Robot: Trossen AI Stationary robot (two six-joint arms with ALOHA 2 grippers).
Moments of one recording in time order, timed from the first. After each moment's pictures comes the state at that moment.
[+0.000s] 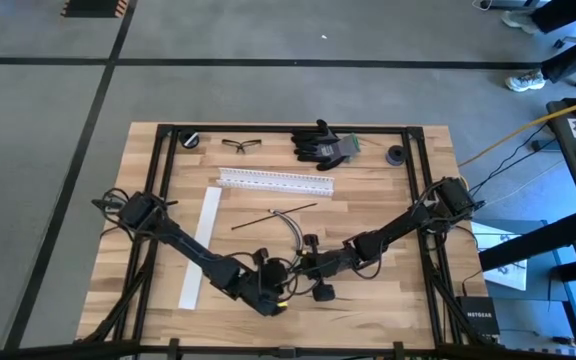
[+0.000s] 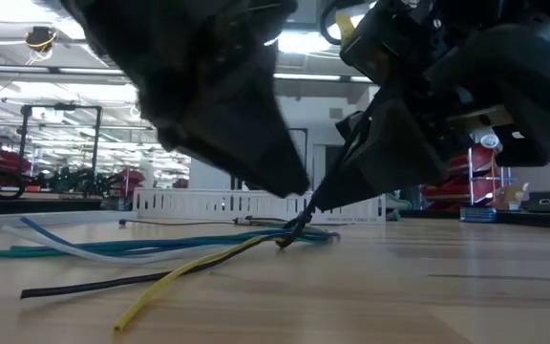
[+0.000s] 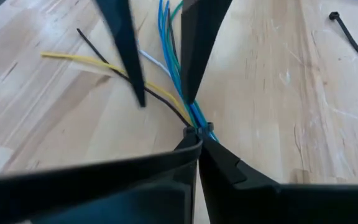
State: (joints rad) left arm -0.55 2.02 1.26 -0.15 -0.61 -0.74; right arm 0.42 1.89 0.84 0.36 0.20 0.10
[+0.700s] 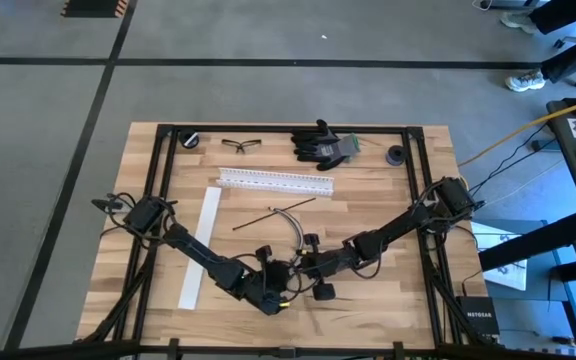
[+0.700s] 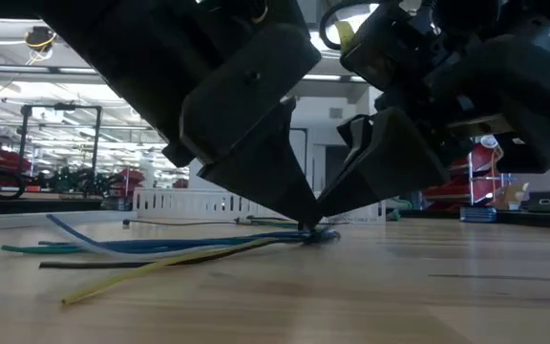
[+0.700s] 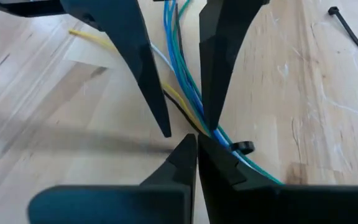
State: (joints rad) left arm -0.54 2.08 1.25 -0.10 -0.71 -0.61; right arm 0.42 1.89 0.84 0.34 0.20 0.10
